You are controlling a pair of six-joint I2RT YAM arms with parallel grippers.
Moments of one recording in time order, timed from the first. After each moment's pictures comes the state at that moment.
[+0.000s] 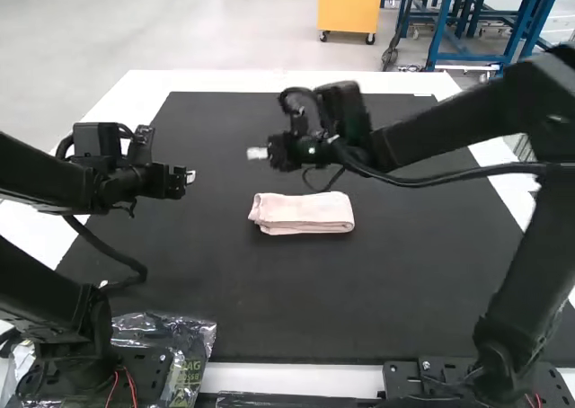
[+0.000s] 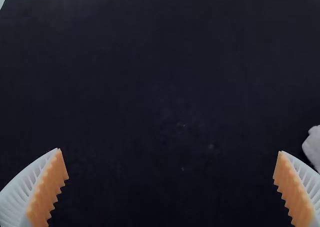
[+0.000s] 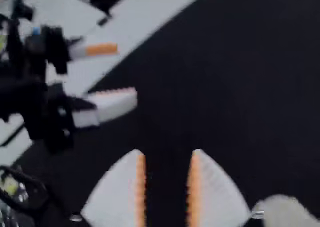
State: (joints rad) left arm 0.11 1.27 0.40 0.37 0.31 0.13; right arm 0.72 1.64 0.92 0.41 -0.42 0.24
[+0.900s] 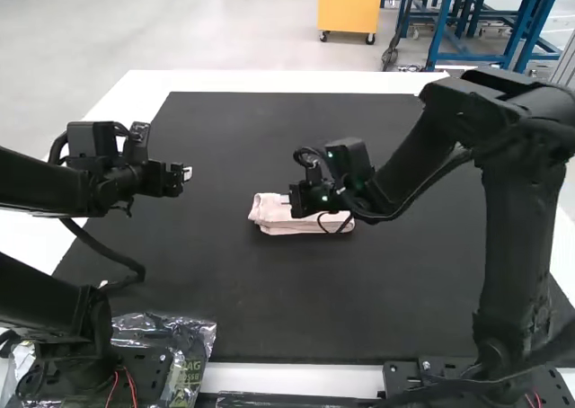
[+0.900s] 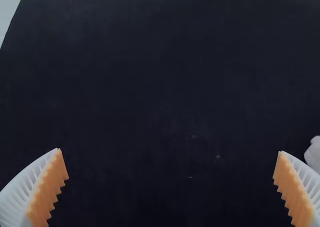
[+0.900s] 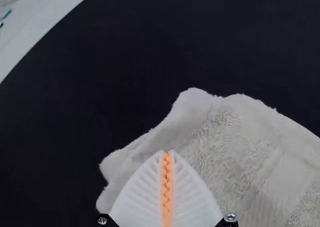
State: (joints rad) left arm 0.11 1.20 0.38 0.37 0.28 0.12; right arm 0.65 1.96 0.76 0.72 -0.44 0.22
